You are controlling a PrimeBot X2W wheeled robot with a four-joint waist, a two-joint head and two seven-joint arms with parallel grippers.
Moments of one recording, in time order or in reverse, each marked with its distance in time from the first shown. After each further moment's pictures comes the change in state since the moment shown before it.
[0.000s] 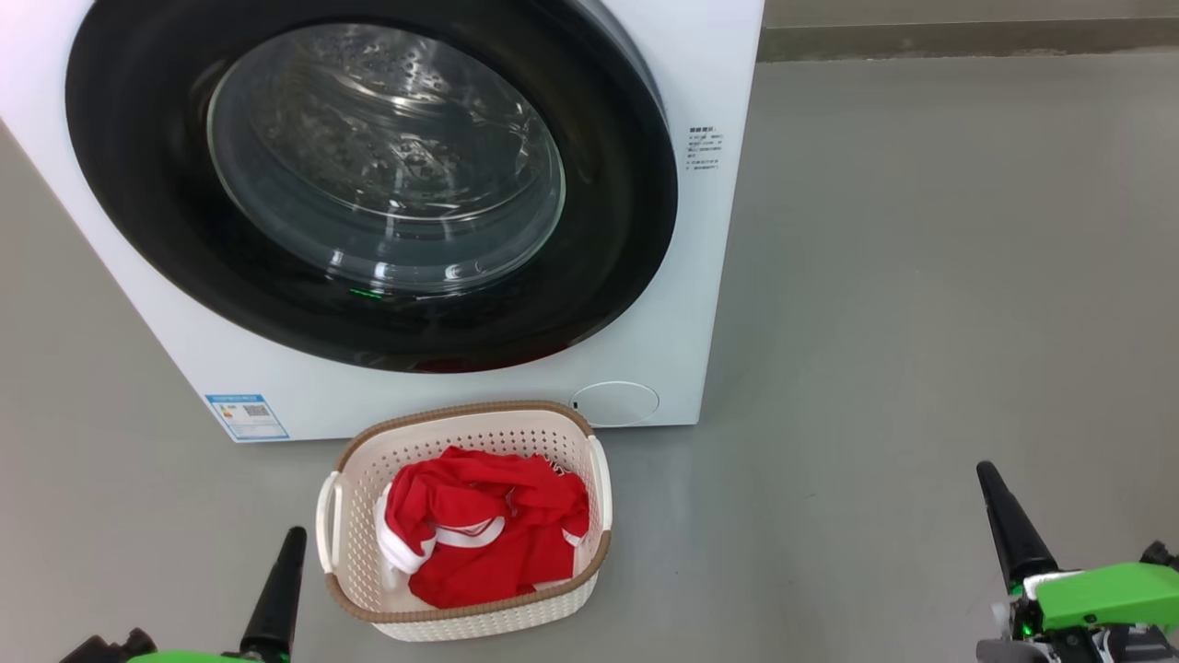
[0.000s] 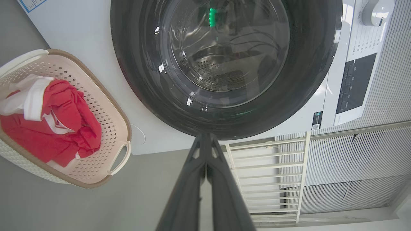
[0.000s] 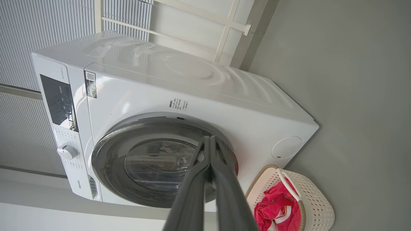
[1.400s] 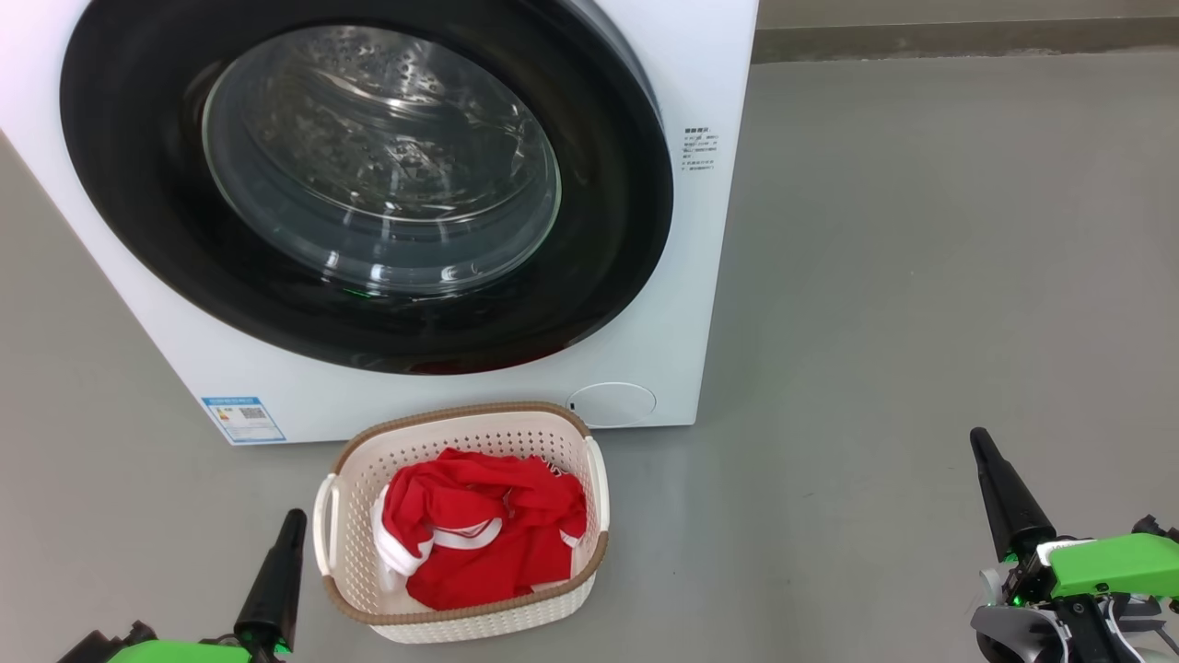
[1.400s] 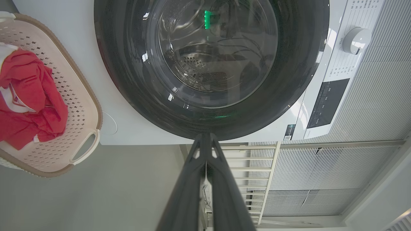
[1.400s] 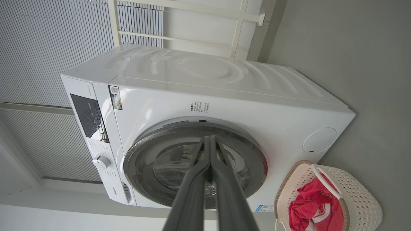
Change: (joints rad) left arm -0.025 -0.006 0.013 -0.004 -0.189 0.000 0.049; right arm -0.058 0.004 -0.006 0.004 0.157 -0.001 0.052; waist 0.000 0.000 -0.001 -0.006
